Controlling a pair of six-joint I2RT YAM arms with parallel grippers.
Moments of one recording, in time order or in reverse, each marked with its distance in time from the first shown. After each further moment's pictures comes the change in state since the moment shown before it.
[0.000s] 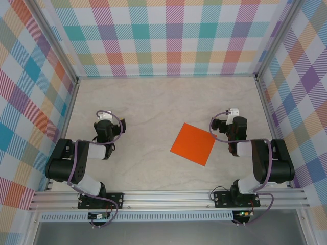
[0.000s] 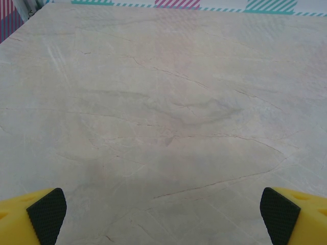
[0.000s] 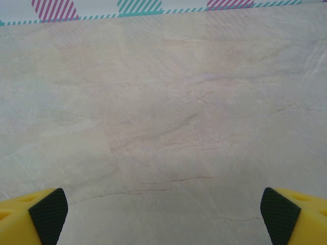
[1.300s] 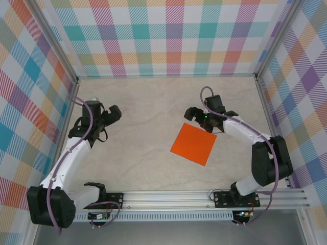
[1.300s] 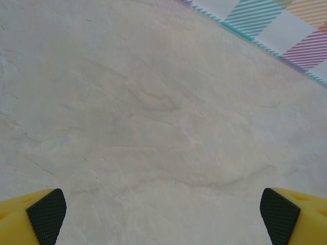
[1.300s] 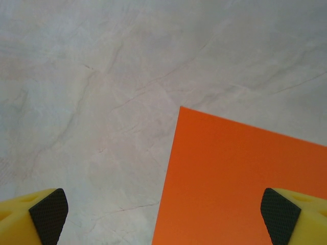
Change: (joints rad) left arm 0.005 -0.476 0.481 -1.198 0.145 -0.429; right arm 0.344 0.014 0.590 -1.072 -0.187 0.712
